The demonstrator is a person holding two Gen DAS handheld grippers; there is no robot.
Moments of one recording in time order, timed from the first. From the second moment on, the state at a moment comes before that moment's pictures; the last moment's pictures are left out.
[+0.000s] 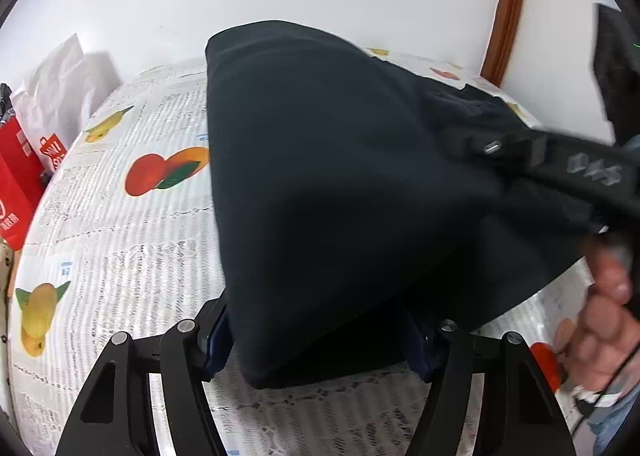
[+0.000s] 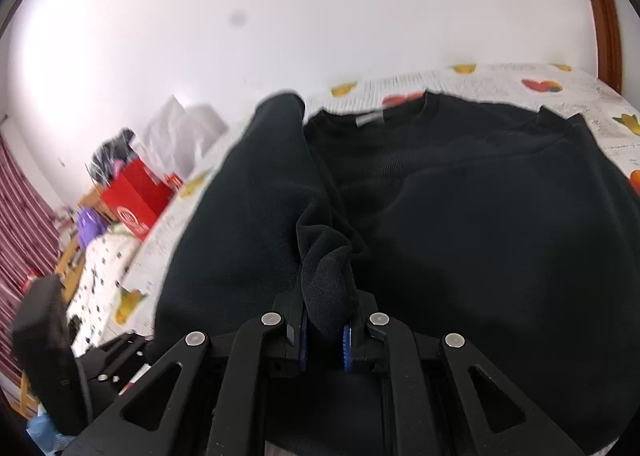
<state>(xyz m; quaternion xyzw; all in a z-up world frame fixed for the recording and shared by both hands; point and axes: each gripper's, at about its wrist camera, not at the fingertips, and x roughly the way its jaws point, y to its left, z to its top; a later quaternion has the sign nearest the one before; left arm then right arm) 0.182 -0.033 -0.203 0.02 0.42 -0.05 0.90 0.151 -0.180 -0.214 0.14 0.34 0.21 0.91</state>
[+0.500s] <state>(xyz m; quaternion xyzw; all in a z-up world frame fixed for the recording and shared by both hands) 0.176 -0.016 -0.207 0.02 0.42 -0.04 0.91 0.094 -0.267 -0.229 0.17 0.31 0.09 0.93</state>
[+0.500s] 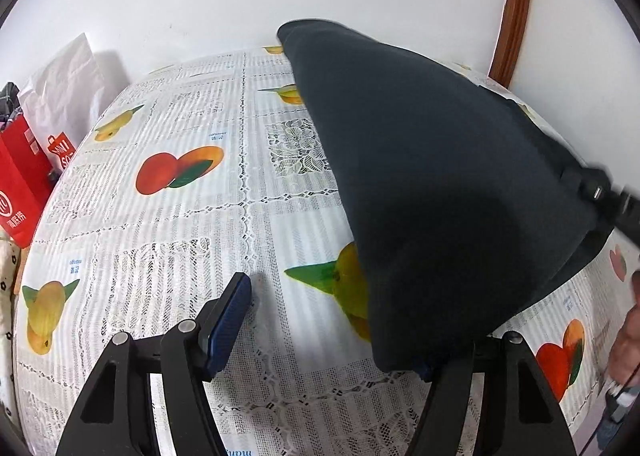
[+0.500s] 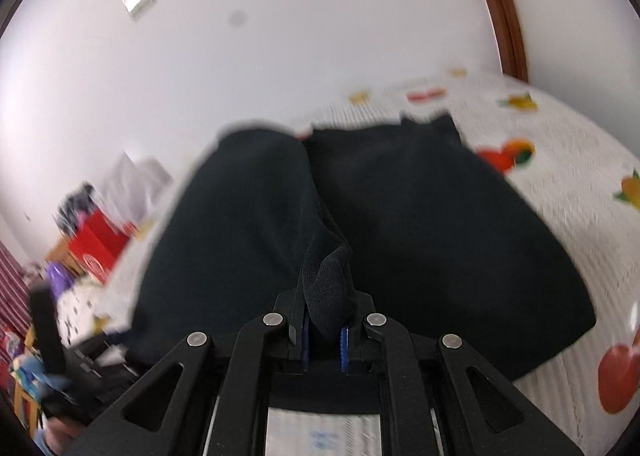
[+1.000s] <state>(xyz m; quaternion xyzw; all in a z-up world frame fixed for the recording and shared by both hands) 0.175 -0.056 -0.202 0.04 0.42 -0.09 0.90 0.111 -0.258 -0.230 0.19 0.34 0.13 0.91</state>
